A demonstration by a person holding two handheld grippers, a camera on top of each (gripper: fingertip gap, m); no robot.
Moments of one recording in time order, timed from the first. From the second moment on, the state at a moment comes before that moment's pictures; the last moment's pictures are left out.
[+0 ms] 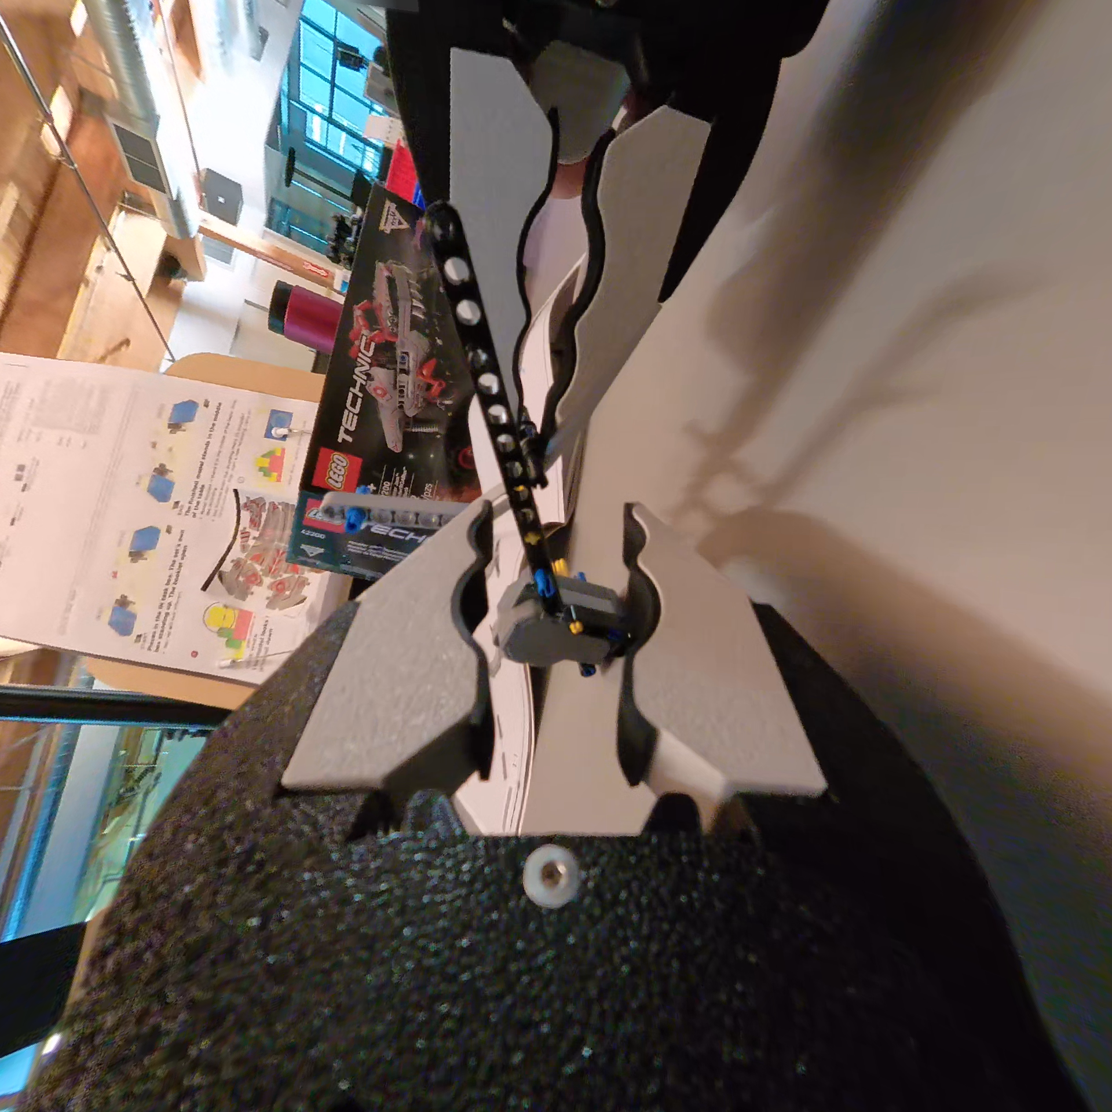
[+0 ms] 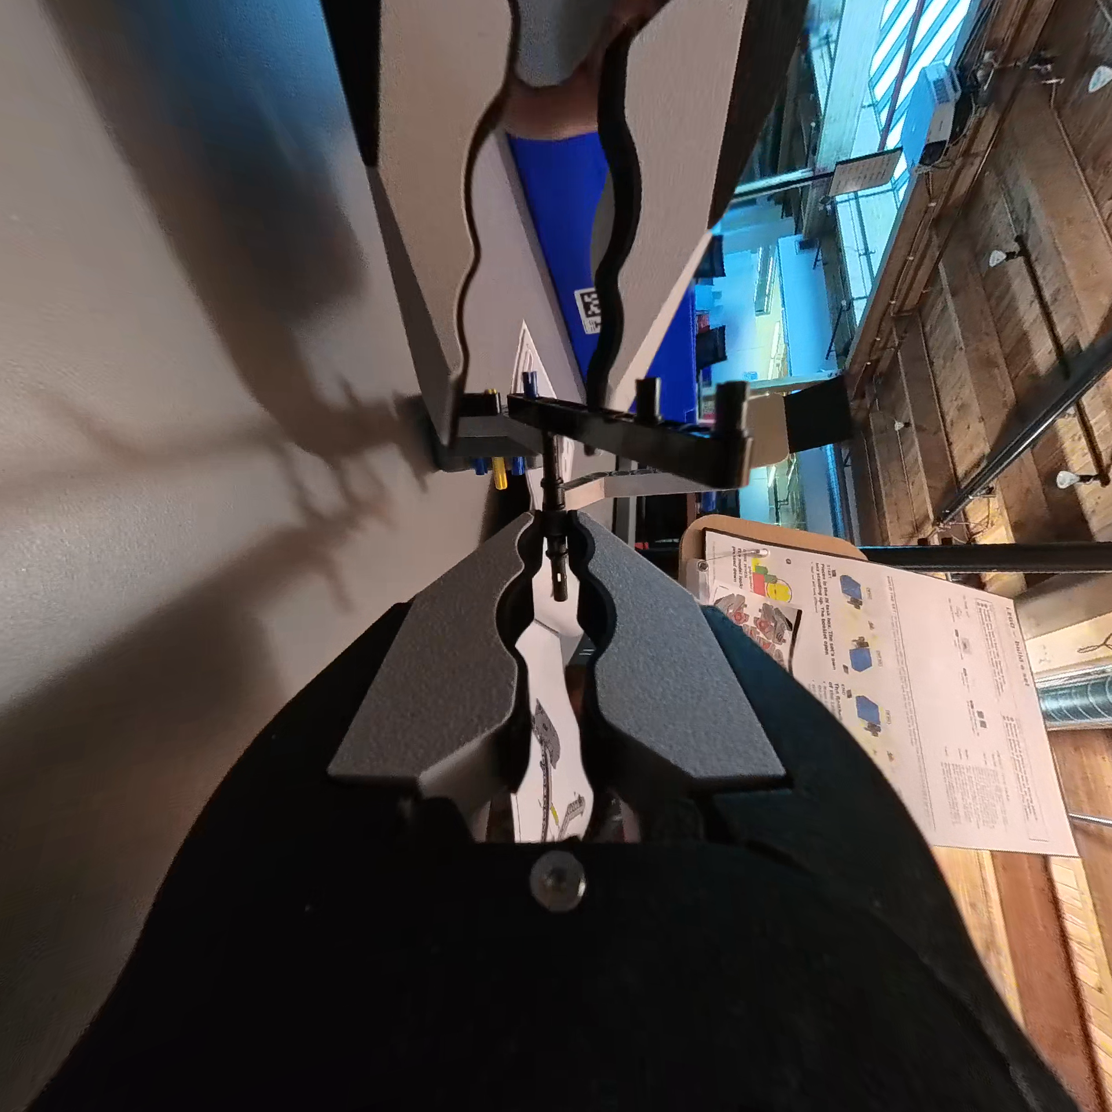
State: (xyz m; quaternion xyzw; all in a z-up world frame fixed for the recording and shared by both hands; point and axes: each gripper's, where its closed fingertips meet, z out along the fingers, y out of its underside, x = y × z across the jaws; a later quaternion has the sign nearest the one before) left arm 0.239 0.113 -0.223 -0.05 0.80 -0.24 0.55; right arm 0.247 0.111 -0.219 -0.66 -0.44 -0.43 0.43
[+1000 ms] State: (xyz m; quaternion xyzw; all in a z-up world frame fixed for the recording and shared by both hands) left arm 0.219 0.109 -0.207 -0.03 0.74 -0.29 0.60; right arm 0.238 0.110 -0.223 -0.72 -0.39 -0.33 0.47
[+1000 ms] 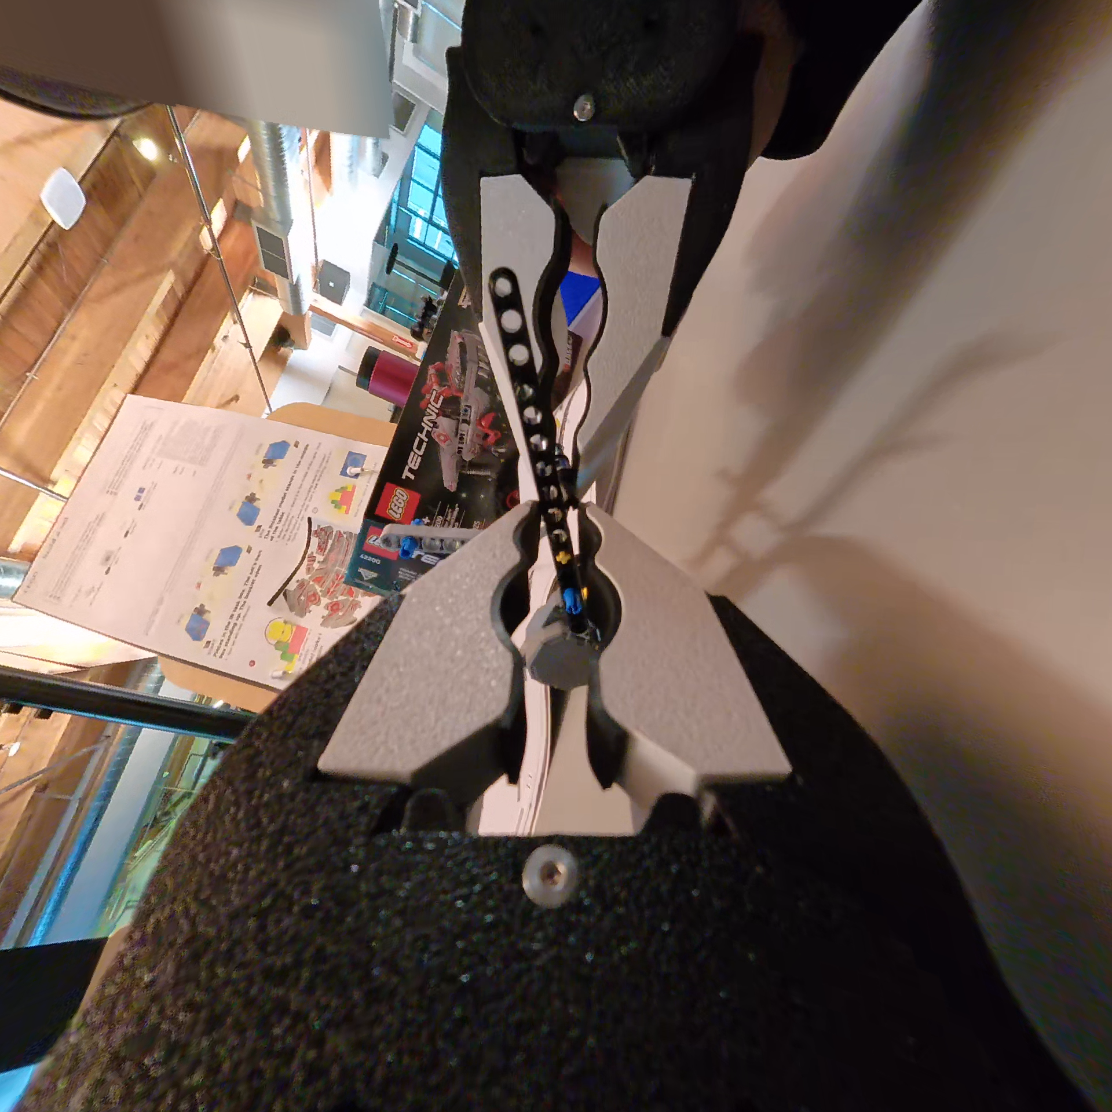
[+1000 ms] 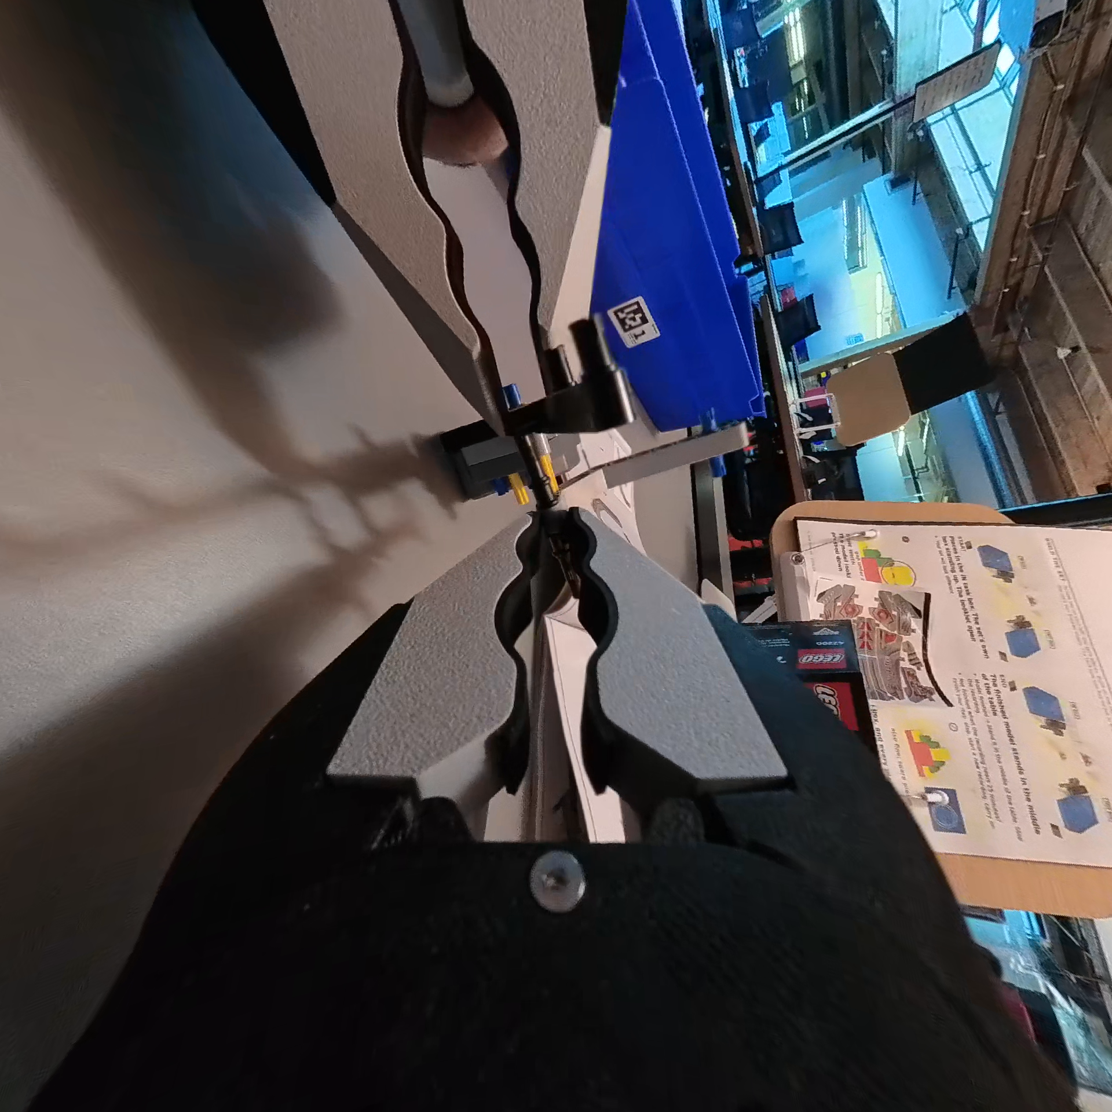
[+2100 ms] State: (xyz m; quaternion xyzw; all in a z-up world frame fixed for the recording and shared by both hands) left arm 0.222 0.116 -0.212 0.00 0.76 -0.30 0.58; right arm 0.242 0.111 -0.229 -0.68 -0.42 -0.40 0.44
